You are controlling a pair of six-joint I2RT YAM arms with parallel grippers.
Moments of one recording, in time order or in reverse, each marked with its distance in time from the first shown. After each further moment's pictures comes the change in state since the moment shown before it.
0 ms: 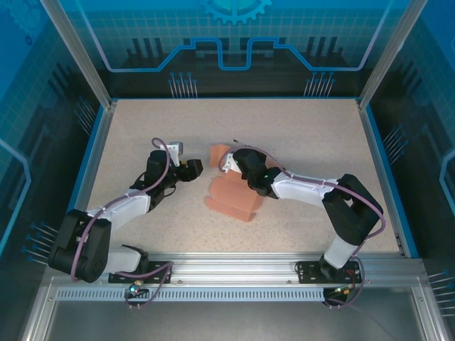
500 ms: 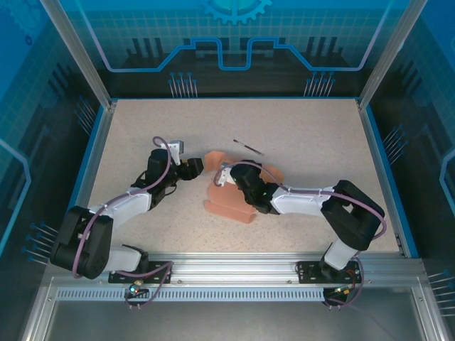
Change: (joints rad) left arm 0.000 0.020 0.010 0.014 0.000 0.000; right arm 0.119 -0.027 -0.151 0.244 0.103 -0.094
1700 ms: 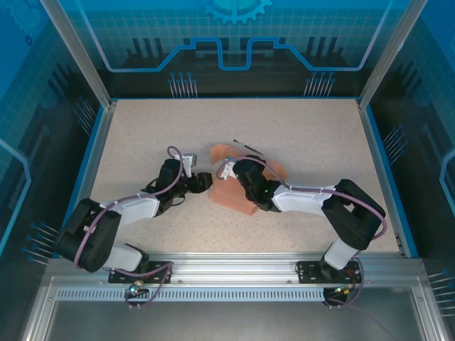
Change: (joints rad) left arm -0.132 0.090 -0.068 0.045 0.032 -0.043; right arm -0.045 -0.001 0.027 0.009 0.047 0.020
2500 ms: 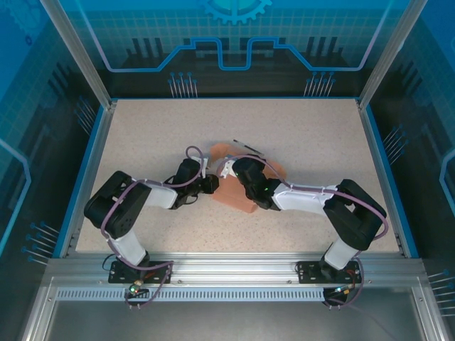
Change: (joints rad) left arm -0.065 0.293 0.104 0.148 -0.014 -0.009; right arm 0.003 -0.007 0.018 -0.047 -0.009 0.034
